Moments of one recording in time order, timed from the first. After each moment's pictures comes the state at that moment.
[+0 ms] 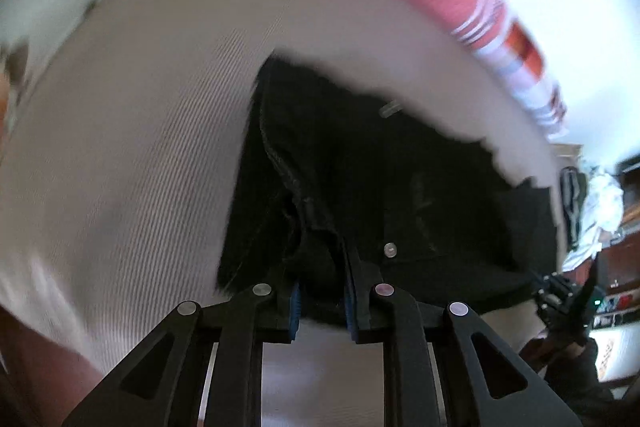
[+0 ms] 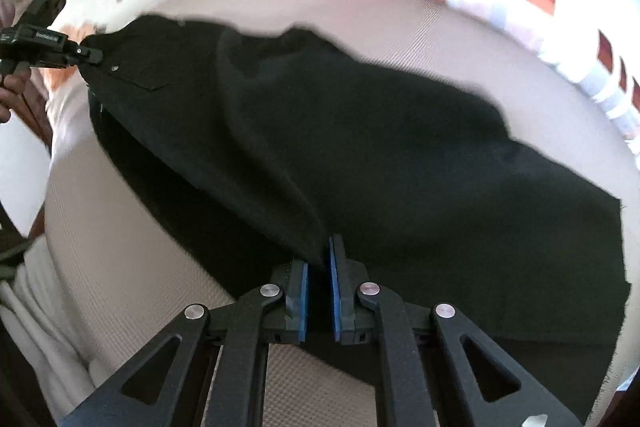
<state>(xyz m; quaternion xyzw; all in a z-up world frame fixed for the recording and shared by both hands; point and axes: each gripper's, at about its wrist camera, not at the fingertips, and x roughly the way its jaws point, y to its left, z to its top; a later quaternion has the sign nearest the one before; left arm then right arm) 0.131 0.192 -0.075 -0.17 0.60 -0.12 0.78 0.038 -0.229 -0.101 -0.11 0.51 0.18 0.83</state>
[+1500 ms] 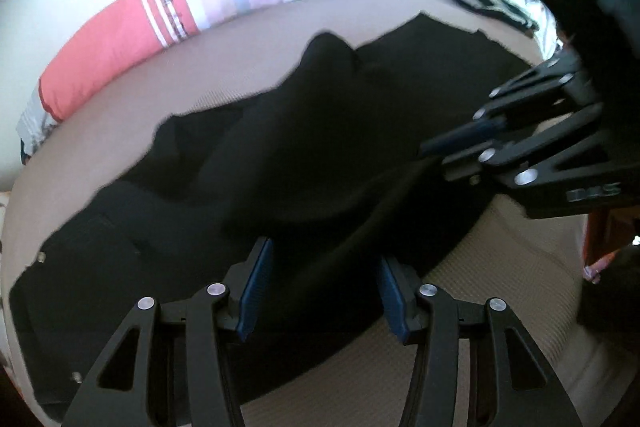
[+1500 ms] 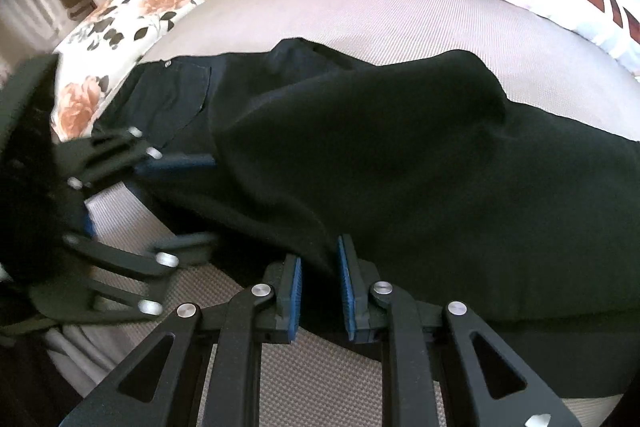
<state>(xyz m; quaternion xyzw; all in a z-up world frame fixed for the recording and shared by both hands) 0.056 -0.144 -0.095 0.21 0.43 -0.34 0.81 0.044 -0.250 -0.089 0.02 0.52 0.17 0.84</state>
